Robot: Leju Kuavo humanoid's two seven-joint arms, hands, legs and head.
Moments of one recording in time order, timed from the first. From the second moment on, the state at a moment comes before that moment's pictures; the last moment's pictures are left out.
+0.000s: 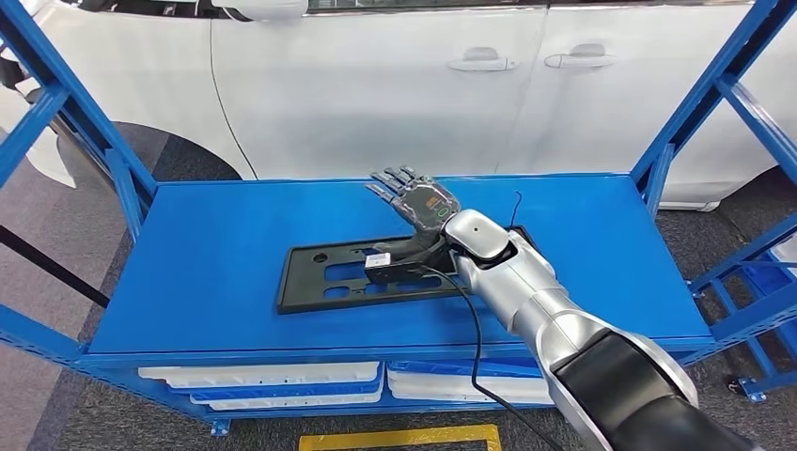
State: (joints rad) left arm -0.15 -0.05 -0.72 -0.18 0.56 0.20 0.04; right arm -0.94 0.03 0.56 -0.51 1.37 -0.30 -0.30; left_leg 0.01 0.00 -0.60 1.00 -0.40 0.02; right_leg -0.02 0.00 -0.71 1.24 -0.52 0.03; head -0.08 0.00
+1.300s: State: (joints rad) left arm -0.15 -0.05 -0.72 -0.18 0.55 0.21 0.04; right arm -0.79 -0.05 0.56 -0.78 1.33 -0.27 -0.29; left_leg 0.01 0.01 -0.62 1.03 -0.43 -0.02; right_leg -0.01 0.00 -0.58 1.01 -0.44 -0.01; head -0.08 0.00
